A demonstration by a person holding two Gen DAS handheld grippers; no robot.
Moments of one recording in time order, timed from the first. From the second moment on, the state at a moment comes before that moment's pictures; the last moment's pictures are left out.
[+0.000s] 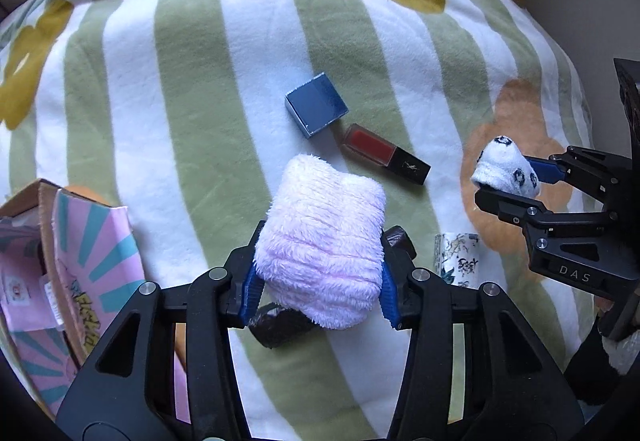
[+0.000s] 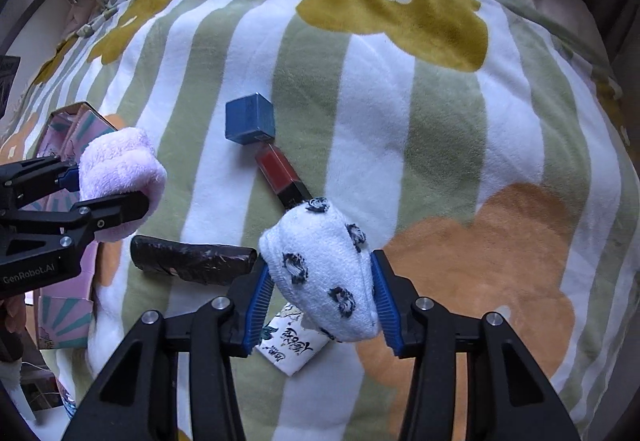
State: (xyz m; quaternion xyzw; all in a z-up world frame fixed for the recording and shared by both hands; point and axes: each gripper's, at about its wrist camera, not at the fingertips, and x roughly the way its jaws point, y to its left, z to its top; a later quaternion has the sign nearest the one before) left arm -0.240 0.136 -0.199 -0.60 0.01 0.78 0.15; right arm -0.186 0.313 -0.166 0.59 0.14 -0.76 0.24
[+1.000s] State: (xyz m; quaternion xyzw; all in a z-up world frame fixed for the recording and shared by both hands) left arm -0.061 0.027 -0.043 -0.52 -0.12 0.85 0.01; right arm -0.060 0.235 -0.033 0.54 0.11 -0.80 0.23
